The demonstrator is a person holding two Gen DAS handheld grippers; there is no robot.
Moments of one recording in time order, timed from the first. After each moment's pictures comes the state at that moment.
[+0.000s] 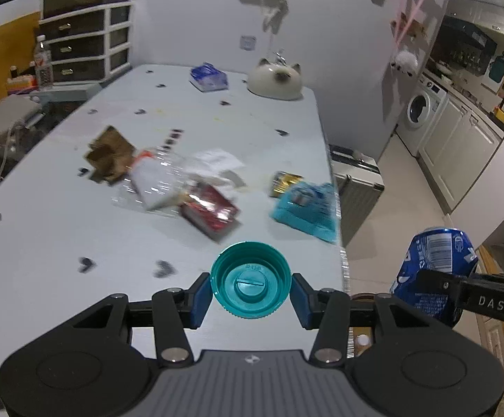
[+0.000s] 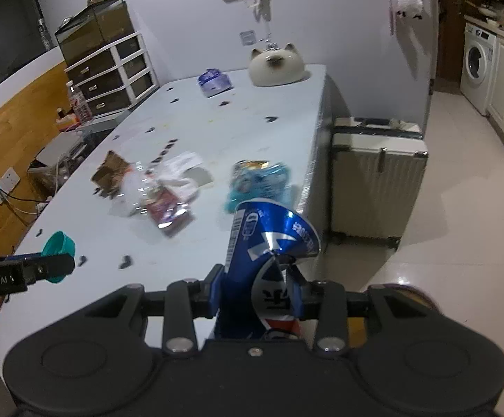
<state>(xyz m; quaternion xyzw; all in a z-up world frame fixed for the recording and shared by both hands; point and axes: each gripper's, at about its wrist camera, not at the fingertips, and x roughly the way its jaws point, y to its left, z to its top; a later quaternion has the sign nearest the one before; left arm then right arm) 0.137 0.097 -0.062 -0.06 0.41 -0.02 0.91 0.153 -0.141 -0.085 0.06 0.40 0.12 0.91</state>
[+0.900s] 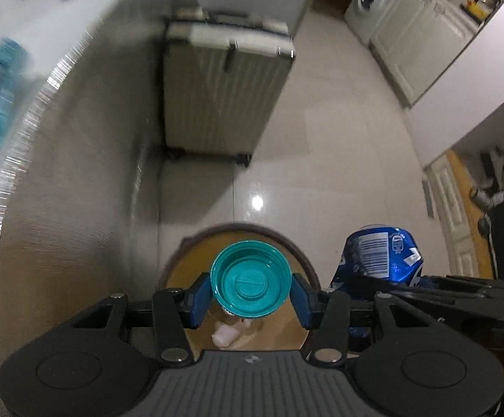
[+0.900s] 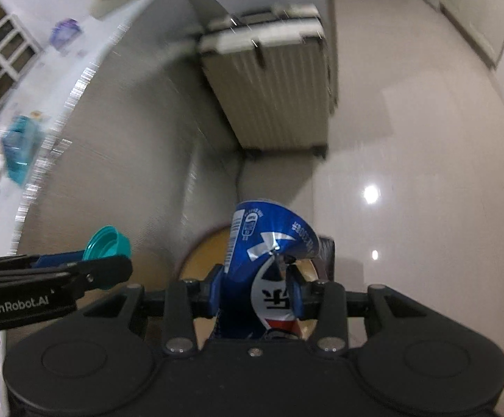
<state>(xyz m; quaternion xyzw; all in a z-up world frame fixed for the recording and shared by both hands) 0.278 -0.200 -0.264 -0.04 0.57 -0.12 0.81 0.245 -0.391 -0.276 0.13 0.56 0.05 0.82</state>
